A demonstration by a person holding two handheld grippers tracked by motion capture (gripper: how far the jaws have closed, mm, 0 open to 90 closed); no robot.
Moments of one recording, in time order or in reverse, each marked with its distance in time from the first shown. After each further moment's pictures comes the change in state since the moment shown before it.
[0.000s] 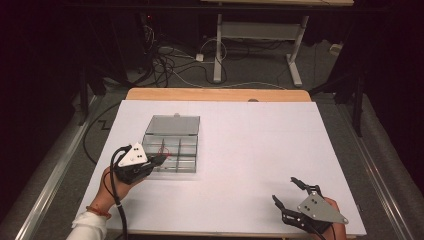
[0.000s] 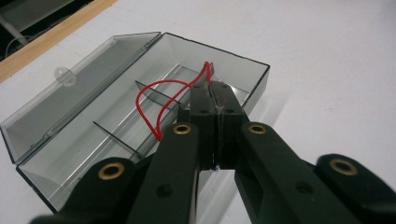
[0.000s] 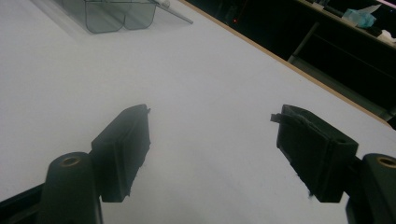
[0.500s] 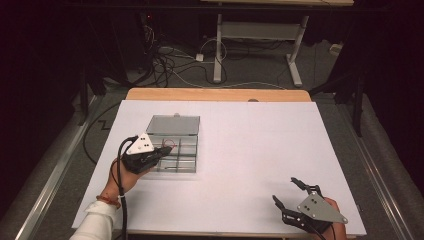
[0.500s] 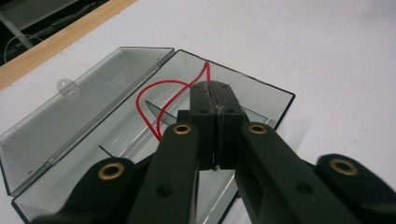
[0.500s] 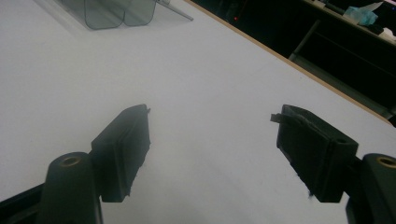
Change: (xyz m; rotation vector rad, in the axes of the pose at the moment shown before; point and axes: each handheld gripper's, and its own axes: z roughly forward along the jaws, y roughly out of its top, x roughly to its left) left arm 0.014 0.014 0.019 -0.013 -0.001 -0.035; right arm -0.001 -0.002 0.001 0.009 0.003 -0.004
